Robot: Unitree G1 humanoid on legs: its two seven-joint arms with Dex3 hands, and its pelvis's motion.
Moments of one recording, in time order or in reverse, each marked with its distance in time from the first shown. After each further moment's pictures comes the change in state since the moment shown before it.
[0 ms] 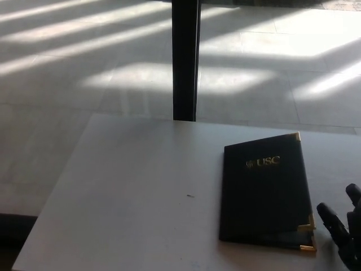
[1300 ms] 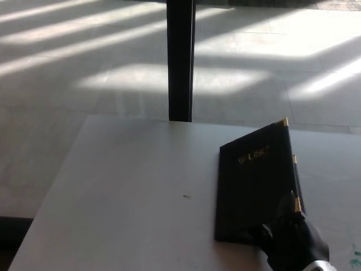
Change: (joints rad) left_arm -0.016 0.007 -0.023 0.023 0.002 -0.001 0.003; right_arm 0.121 0.058 0.451 -0.106 0.006 -0.050 -0.039
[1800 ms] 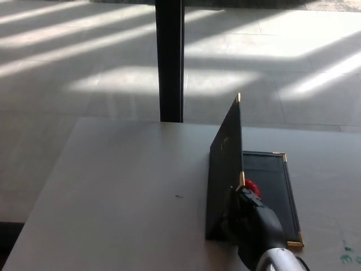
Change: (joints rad) left_arm -0.026 0.002 -0.027 0.023 0.002 0.000 0.000; right_arm -0.154 -0.068 0.248 0.177 -0.253 -0.112 -0.074
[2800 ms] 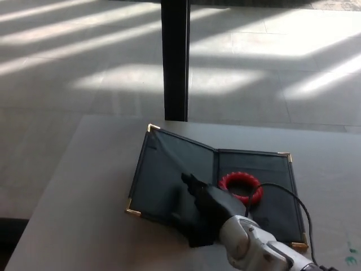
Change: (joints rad) left_arm -0.090 0.036 -0.080 -0.022 0.025 0.000 0.010; right_arm -0.468 -0.176 0.689 0.430 -0.459 0.056 0.009
